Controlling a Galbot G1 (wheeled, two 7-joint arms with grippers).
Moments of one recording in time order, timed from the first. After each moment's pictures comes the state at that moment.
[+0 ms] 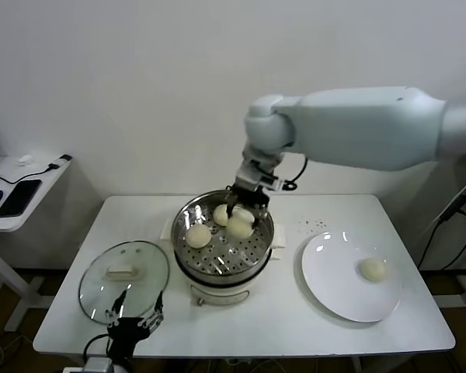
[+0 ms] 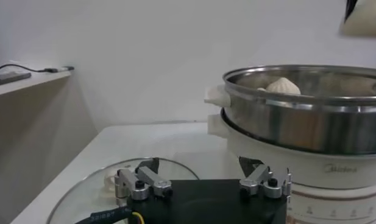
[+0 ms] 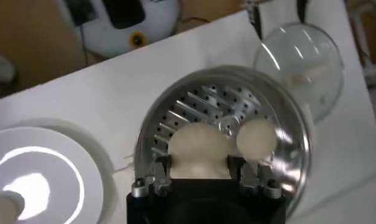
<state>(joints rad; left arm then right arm) 1.78 -1.43 -0.55 -2.12 -0.11 0.11 -0.07 0.90 1.30 -1.62 1.42 0.34 0.34 -1.06</state>
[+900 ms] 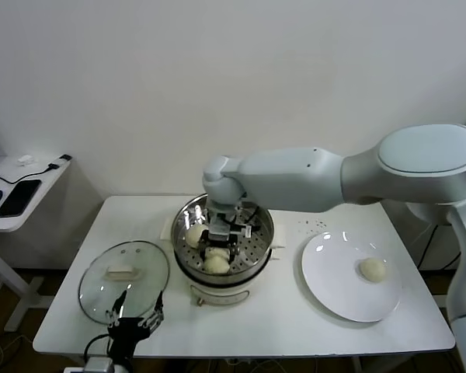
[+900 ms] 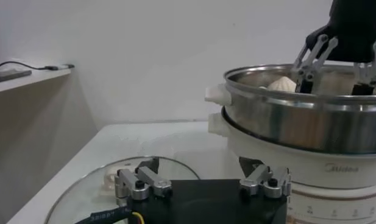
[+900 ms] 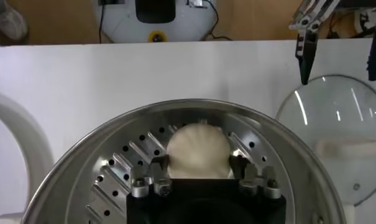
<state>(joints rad) 1.78 -1.43 -0.55 -2.11 -0.11 0.11 -0.07 0.67 1.43 -1.58 1.27 0.16 0.44 -1.00</state>
